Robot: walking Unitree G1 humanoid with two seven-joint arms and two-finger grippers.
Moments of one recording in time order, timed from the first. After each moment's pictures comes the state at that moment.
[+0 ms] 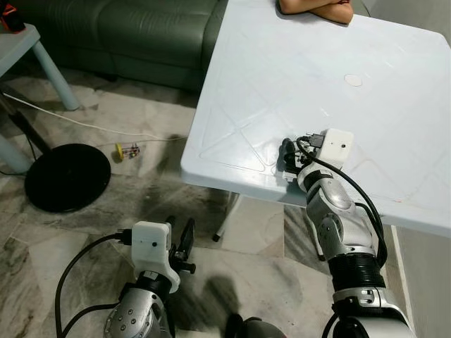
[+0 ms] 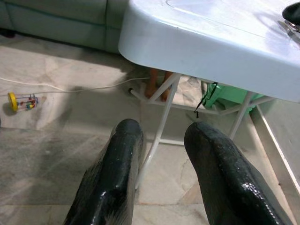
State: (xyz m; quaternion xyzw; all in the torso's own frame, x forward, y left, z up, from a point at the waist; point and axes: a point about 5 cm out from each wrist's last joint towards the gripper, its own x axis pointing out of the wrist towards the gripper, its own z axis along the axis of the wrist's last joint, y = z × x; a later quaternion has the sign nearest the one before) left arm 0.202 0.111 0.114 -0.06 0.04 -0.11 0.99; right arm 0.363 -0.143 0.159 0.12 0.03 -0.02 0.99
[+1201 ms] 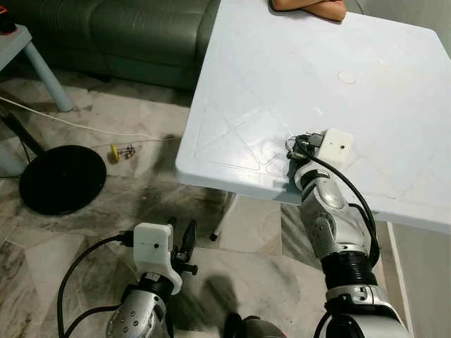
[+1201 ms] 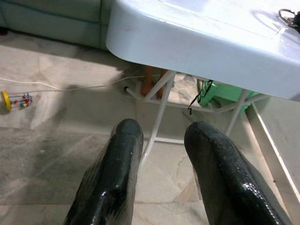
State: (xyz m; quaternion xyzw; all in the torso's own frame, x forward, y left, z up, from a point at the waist) left arm 0.200 0.108 0.113 -0.06 0.05 -0.11 0.99; right arm 0.365 -0.137 0.159 0.14 0.01 -0.04 0.99
